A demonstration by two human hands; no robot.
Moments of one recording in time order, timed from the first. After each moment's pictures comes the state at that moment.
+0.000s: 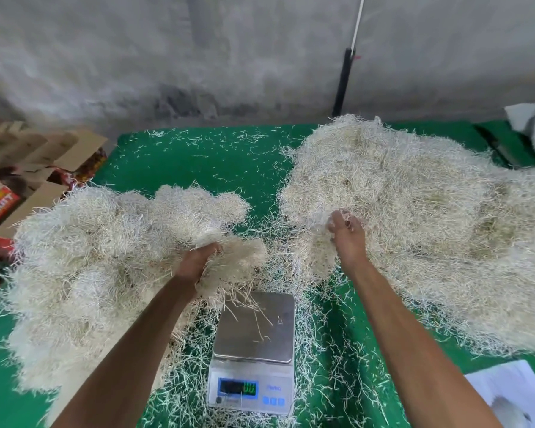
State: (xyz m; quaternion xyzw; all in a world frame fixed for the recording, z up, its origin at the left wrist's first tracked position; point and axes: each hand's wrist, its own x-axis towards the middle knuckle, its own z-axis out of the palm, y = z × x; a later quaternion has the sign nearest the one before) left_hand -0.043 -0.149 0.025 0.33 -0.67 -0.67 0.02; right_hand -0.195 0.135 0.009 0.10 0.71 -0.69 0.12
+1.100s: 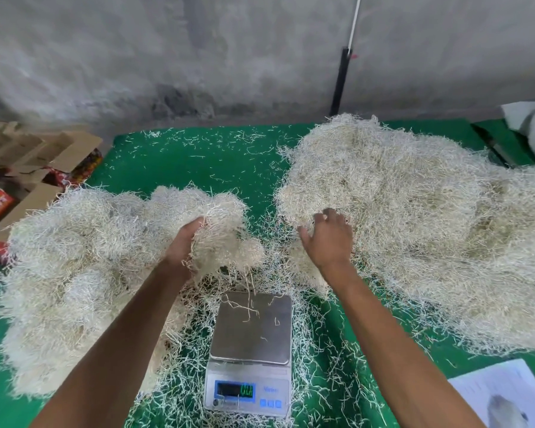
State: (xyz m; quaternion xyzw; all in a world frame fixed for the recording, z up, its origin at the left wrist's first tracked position) left_hand -0.050 -0.162 0.055 0.24 -0.67 -0.70 0.03; right_hand -0.184 0.107 0.026 -0.13 0.99 -0.10 -0.02
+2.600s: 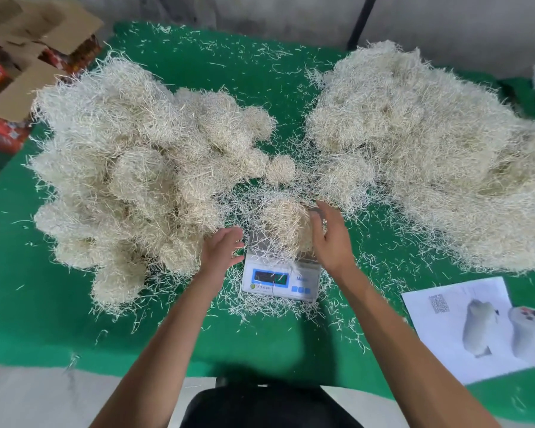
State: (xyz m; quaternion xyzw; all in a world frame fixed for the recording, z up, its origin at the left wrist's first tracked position) left_hand 0.130 -0.137 -0.083 0.36 -0.58 -0.73 0.04; right_hand 0.021 0.082 -0.042 -0.15 0.91 -0.39 0.04
